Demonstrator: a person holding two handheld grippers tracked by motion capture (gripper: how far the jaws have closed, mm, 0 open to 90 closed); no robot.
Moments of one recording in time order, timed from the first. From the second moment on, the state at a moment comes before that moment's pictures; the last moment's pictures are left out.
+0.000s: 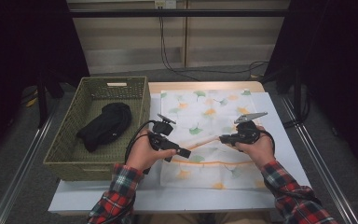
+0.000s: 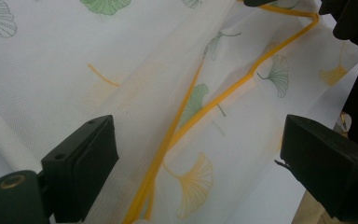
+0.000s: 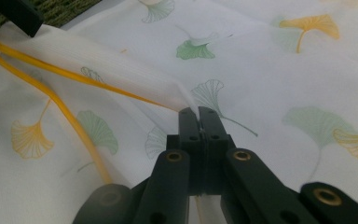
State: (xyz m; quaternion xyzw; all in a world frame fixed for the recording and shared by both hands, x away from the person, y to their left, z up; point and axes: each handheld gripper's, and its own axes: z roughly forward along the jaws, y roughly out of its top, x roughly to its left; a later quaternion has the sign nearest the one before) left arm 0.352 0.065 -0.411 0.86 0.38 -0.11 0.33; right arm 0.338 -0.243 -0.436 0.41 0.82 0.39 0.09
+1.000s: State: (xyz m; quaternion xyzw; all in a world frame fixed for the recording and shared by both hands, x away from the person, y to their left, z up) left arm 0.354 0.061 -0.414 0.86 0.37 -0.10 0.34; right arm 0.350 -0.248 -0.409 0.42 0.80 0.43 0.09
